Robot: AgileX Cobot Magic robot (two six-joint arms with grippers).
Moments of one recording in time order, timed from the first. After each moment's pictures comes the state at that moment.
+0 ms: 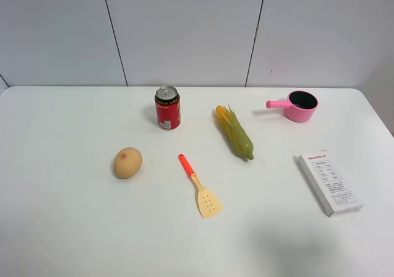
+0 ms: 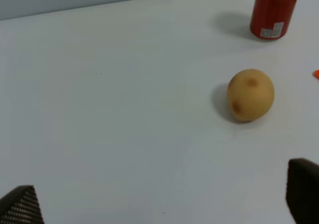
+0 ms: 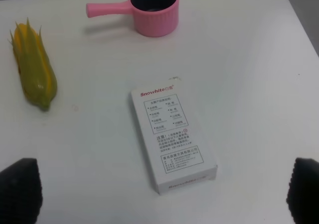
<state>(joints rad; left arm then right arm) 0.04 -0.01 -0.51 -0.10 1.05 0.14 0.07 0.00 -0.49 -0.07 1.05 0.13</state>
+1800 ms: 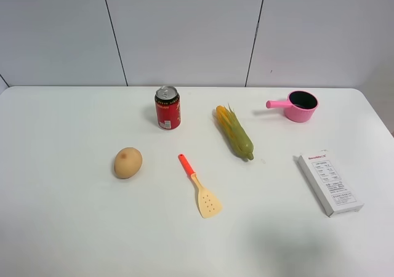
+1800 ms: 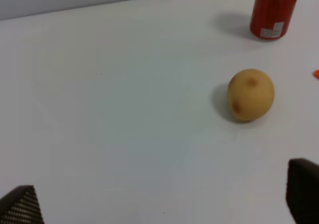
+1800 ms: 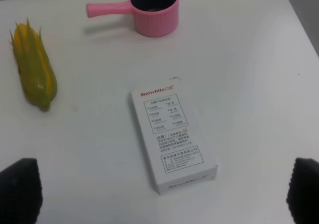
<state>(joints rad) 0.04 -0.01 -0.51 -0.10 1.05 0.14 0.07 0.00 -0.49 -0.07 1.05 0.13</state>
